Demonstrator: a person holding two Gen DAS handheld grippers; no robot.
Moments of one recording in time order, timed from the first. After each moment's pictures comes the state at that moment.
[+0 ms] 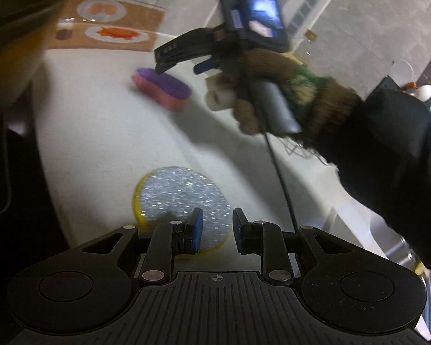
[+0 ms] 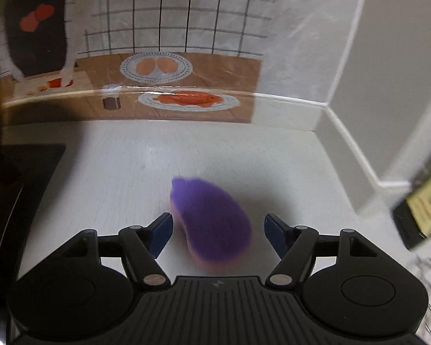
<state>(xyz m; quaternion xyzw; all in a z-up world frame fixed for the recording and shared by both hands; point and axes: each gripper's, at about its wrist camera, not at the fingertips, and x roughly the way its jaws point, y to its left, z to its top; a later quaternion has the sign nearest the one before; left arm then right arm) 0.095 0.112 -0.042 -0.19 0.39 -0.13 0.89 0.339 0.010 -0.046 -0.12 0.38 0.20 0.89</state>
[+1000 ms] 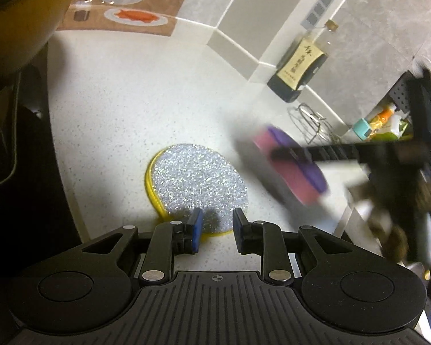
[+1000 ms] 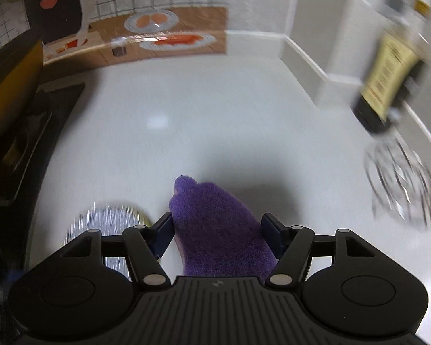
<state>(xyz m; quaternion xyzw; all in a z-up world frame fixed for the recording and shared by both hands) 0.100 0.111 -0.055 -0.20 0.41 -0.10 0.88 0.180 -0.095 -0.053 -0.08 0.45 0.17 0.88</state>
